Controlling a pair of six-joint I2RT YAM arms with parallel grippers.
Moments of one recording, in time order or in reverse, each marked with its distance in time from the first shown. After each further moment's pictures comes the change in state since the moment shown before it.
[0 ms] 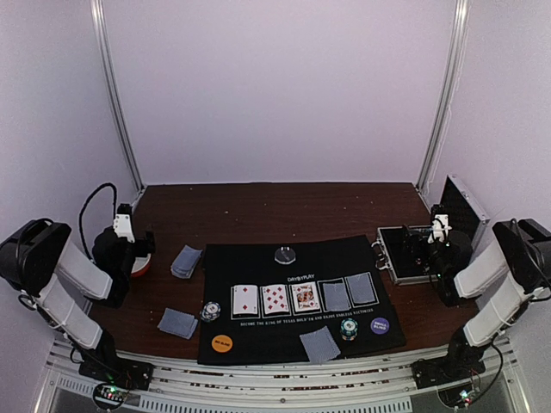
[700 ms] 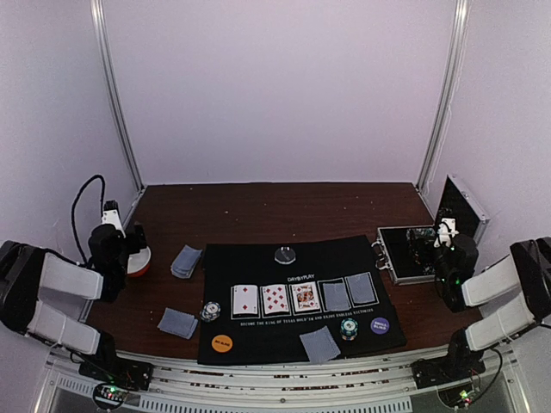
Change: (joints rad) left arm -0.018 -0.249 0.034 -0.377 -0.236 -0.143; right arm 0.005 -0.207 -0.063 -0.186 0.089 0.007
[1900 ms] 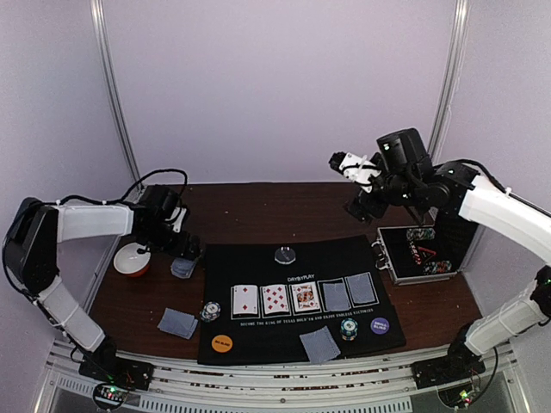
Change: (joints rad) left arm -0.269 0.299 0.707 -1.335 0.419 -0.145; right arm 0.687 0.016 1.181 -1.667 0.206 -0.634
